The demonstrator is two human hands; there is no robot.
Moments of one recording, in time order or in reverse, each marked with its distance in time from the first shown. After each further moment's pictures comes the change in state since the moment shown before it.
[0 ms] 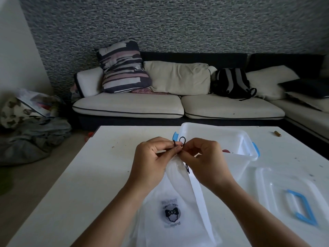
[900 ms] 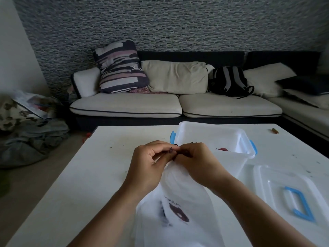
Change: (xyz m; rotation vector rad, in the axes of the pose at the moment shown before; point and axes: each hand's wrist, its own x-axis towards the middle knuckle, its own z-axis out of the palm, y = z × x) left_hand -0.007 0.001 -0.003 -0.030 -0.098 -0.008; right_hand 0.006 0.011 0.002 0.031 -0.285 0.139
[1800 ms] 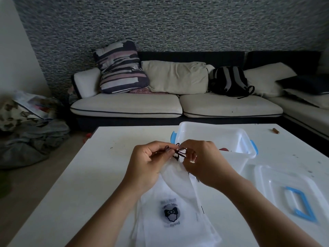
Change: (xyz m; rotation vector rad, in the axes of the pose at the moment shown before) left_hand 0.001 0.001 -0.002 -0.163 0.027 -0.140; right_hand 0.000 0.000 -0.016 -0.576 0.072 -0.229
